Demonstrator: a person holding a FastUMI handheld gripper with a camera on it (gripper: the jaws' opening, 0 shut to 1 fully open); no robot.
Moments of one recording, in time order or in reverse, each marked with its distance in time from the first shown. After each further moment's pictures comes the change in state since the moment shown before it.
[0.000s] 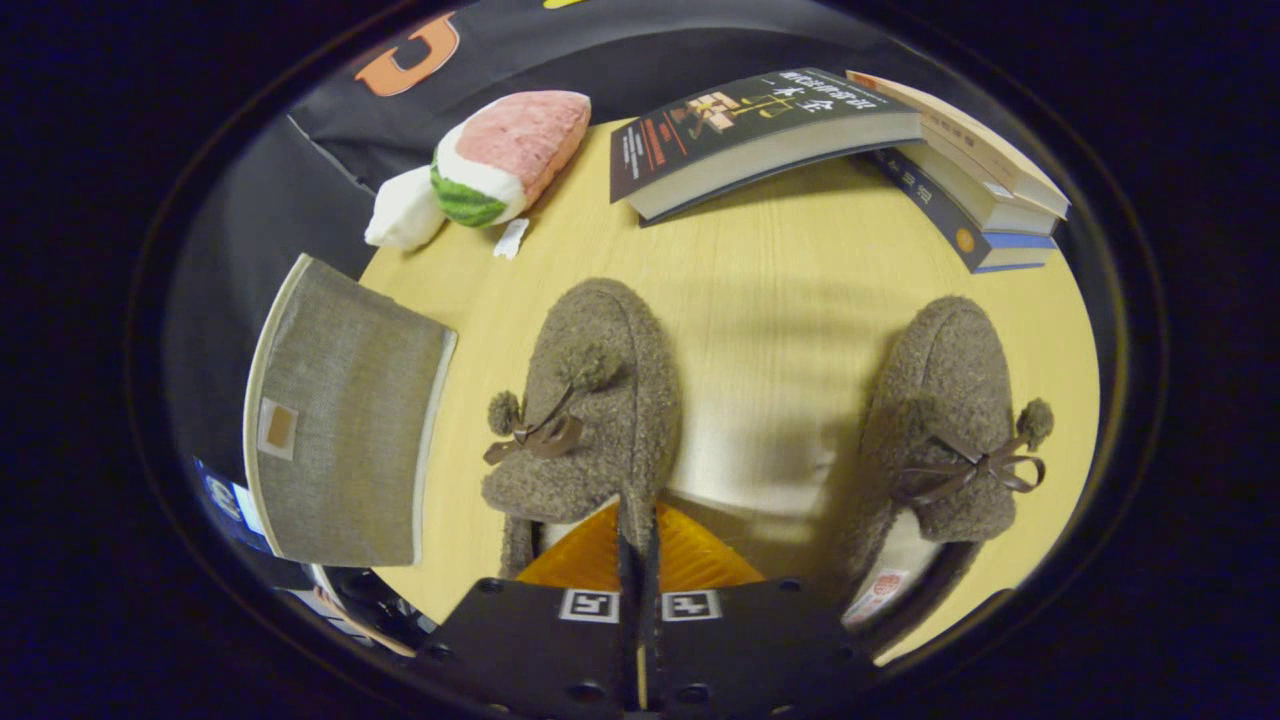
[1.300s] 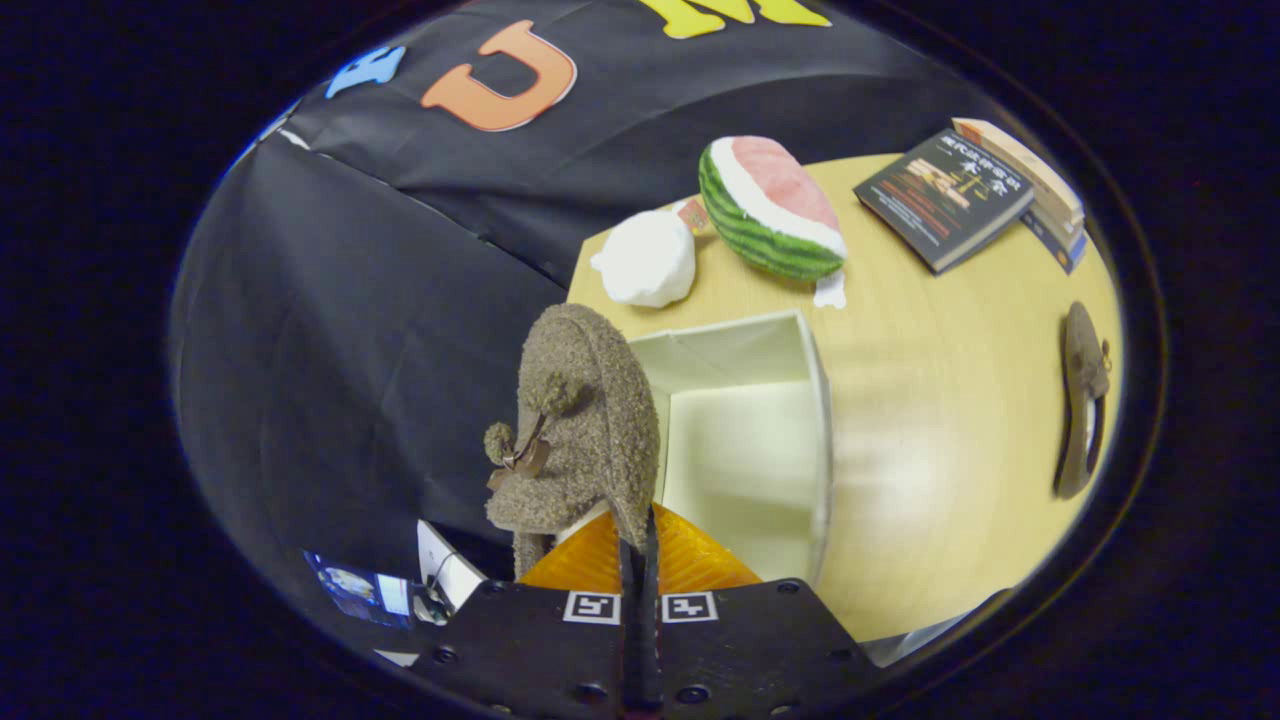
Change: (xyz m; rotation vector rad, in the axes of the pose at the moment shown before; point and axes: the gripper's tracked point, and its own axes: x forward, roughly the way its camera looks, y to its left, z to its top) arm -0.062 0.353 0.011 0.171 -0.069 0.241
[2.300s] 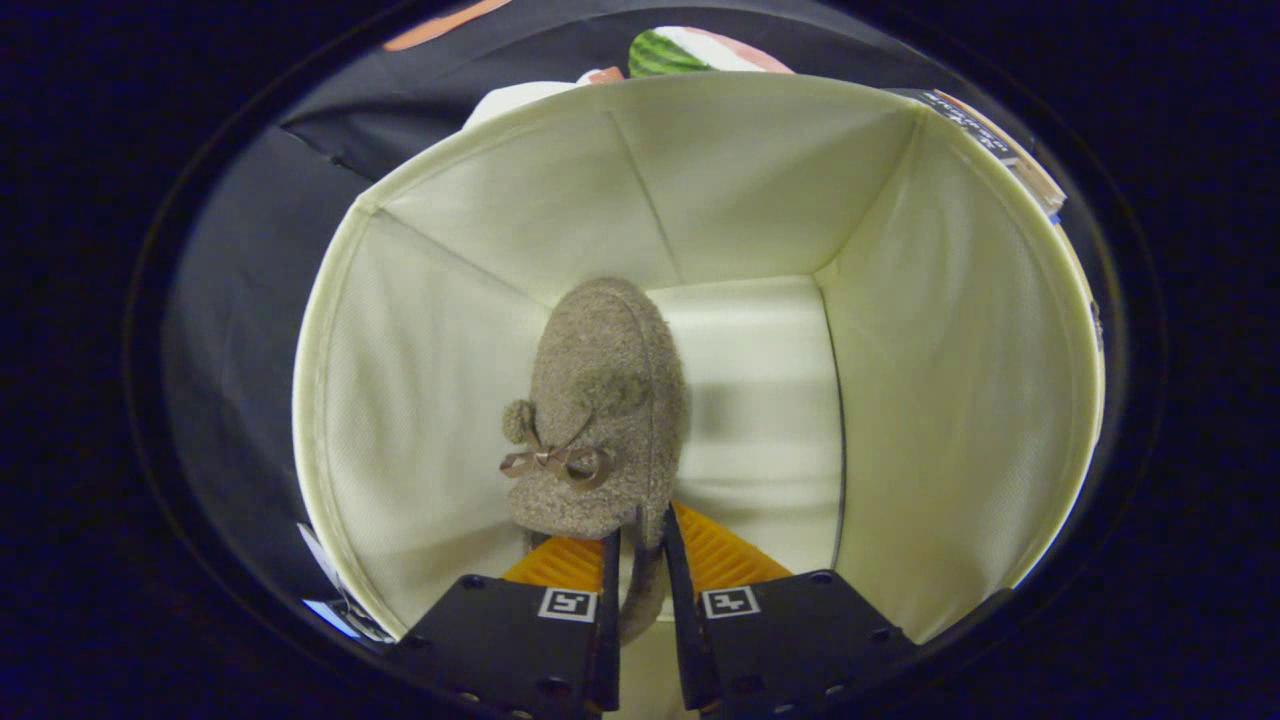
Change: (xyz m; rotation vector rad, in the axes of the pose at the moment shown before) arm 0.122 -0.047 -0.033 -0.012 0.158 -0.350
